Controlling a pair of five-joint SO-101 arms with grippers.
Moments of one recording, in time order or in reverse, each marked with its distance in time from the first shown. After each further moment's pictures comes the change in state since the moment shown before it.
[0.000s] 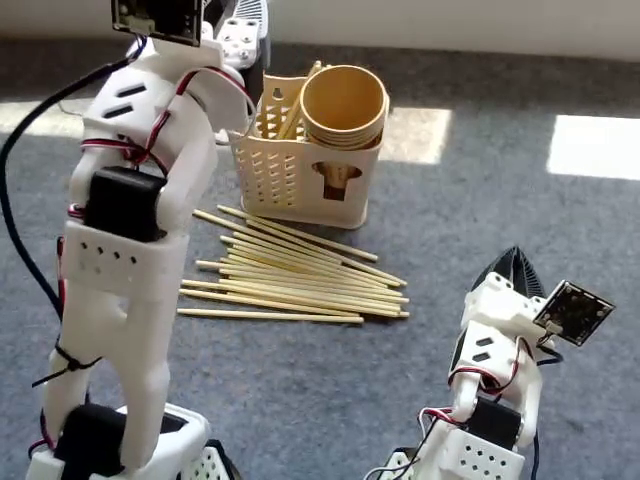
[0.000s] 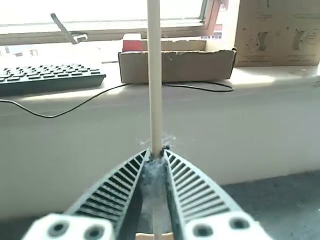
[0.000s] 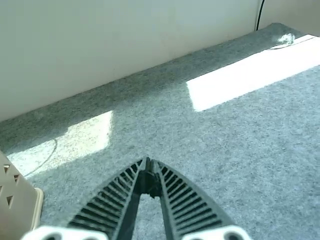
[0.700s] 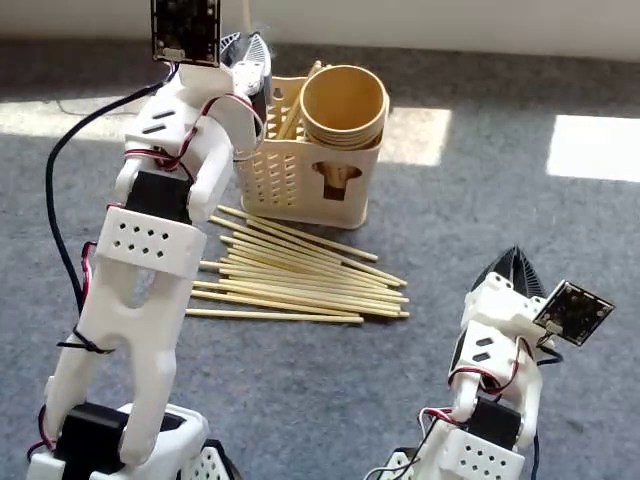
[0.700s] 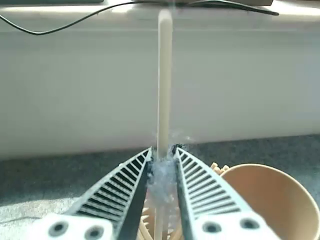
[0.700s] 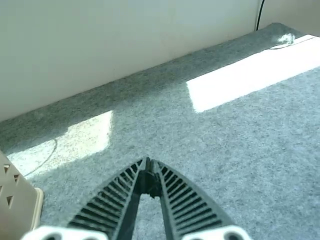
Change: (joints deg) left arm -2.3 0.1 20.7 -10.4 3.3; right arm 0.0 0.0 0.0 0.0 0.0
